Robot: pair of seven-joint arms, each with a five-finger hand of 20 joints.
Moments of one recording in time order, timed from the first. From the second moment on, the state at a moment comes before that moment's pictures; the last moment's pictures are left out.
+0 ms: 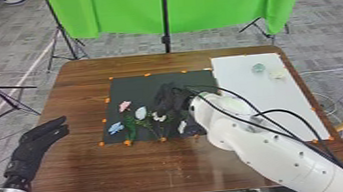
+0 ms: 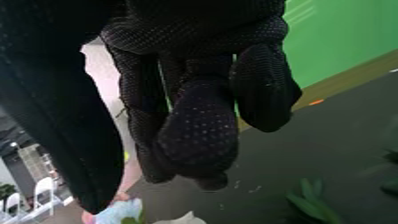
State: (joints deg) left arm 128.3 -63.6 -110.7 -113.3 64.3 -5.9 6.2; right arm -64.0 -62.6 41.7 -101.5 -109.2 -15.0 27.3
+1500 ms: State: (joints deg) left arm 128.5 -64.1 -110.5 -113.2 64.4 -6.1 6.3; right arm -72.6 -55.5 72.3 -85.2 -121.1 11.5 34.5
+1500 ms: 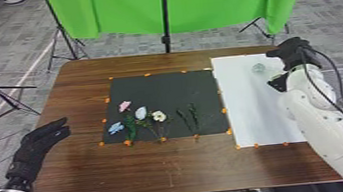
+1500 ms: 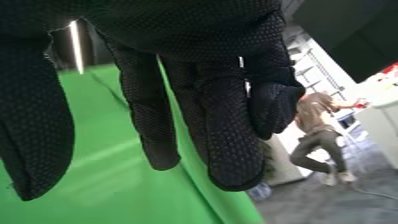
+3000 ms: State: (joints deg) left arm 129.2 -64.3 -111.4 -113.8 64.6 -6.1 6.0; right arm -62.5 -55.3 55.2 -96.7 -118.6 -2.9 14.1
